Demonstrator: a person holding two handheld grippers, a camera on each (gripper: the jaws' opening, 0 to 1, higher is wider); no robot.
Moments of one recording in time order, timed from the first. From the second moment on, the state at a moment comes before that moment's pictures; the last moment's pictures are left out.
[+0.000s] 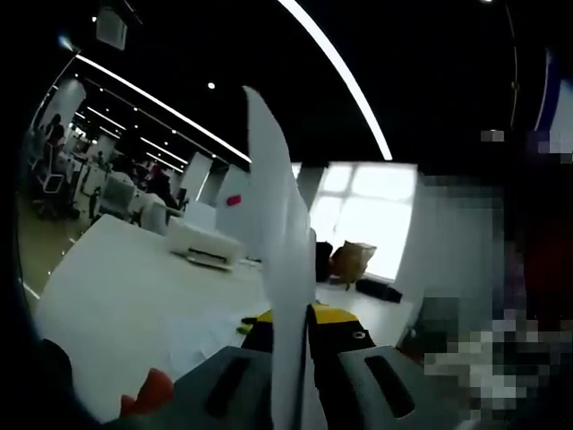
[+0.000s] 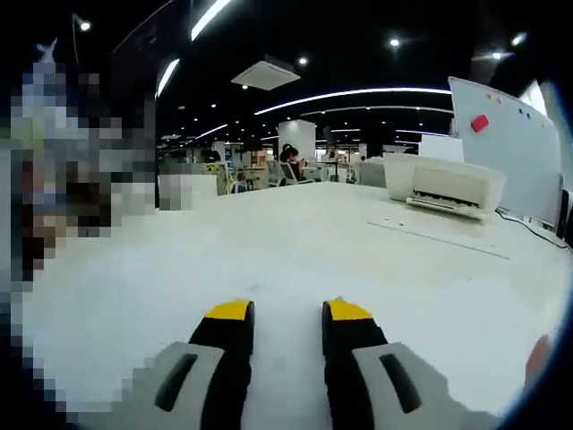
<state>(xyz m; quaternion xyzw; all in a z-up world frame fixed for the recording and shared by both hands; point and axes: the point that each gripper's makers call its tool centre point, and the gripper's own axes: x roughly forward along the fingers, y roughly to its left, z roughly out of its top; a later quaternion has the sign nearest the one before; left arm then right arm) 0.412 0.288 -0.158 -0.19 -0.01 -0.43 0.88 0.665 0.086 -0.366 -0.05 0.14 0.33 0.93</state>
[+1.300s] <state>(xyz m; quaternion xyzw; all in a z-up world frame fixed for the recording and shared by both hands) 0.409 0.307 -0.131 -0.19 -0.04 -0.44 0.88 0.665 0.084 -0.366 -0.10 0.18 0.35 0.91</state>
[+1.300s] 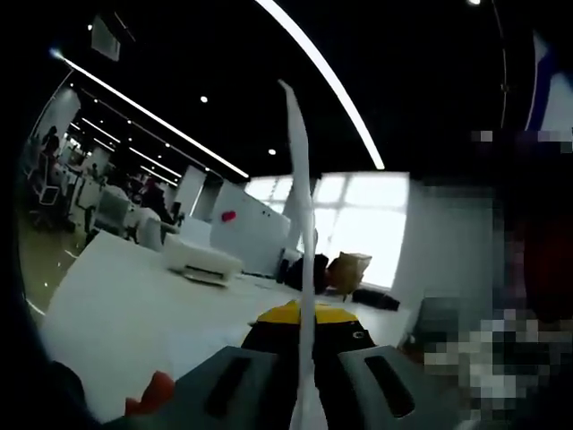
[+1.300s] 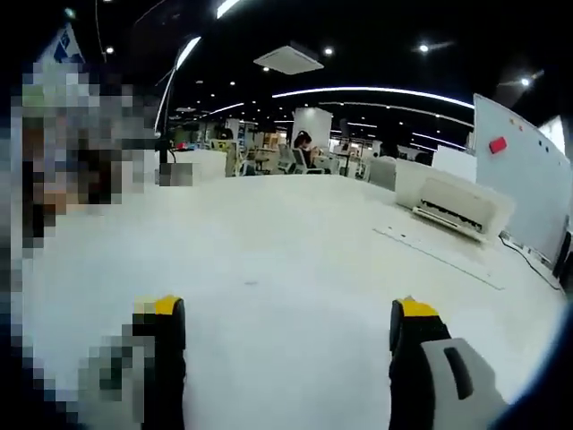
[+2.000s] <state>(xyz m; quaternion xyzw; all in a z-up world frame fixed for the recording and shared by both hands) 0.424 0.309 -0.116 -0.19 -0.05 -0.45 0.87 0.674 0.075 -0.377 -0.06 0.18 0.33 0.93</state>
